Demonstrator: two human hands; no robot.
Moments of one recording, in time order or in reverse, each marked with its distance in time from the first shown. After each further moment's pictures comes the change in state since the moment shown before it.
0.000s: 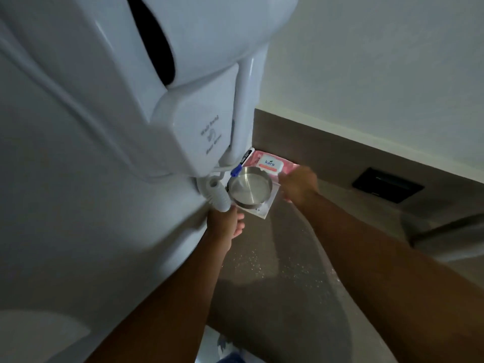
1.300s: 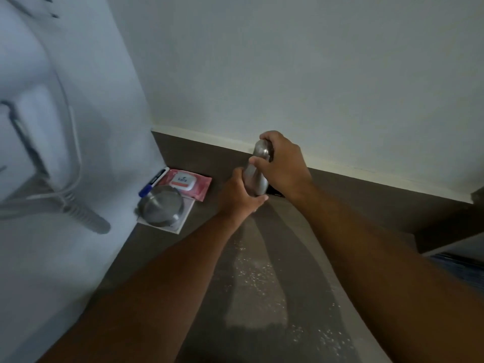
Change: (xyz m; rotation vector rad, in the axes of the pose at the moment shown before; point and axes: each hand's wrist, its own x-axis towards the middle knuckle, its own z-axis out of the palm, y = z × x) left_hand -0.096 0.026 0.237 0.735 -0.133 0.896; right_hand -0.039 0.062 -0.222 0.083 0.167 -0.459
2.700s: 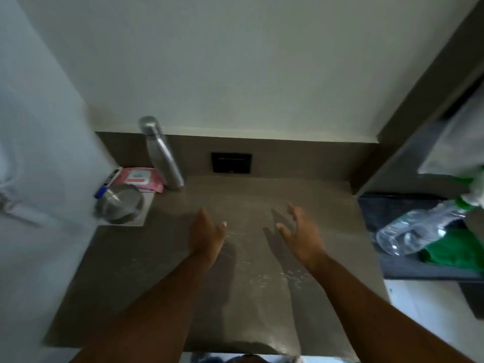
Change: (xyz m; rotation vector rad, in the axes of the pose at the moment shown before) left_hand -0.132 -0.044 0.052 0.149 -0.142 -0.155; right_hand -0.226 0.160 -0.017 -0.077 0.067 0.411
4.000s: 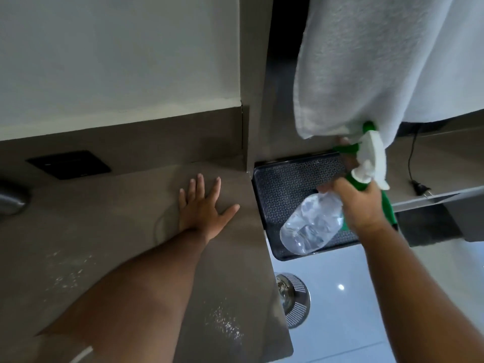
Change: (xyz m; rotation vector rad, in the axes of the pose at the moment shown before) left_hand -0.031 0.194 0.238 0.686 -0.189 0.515; right_hand 0.017 0.225 -0.262 0.723 0.491 0.266
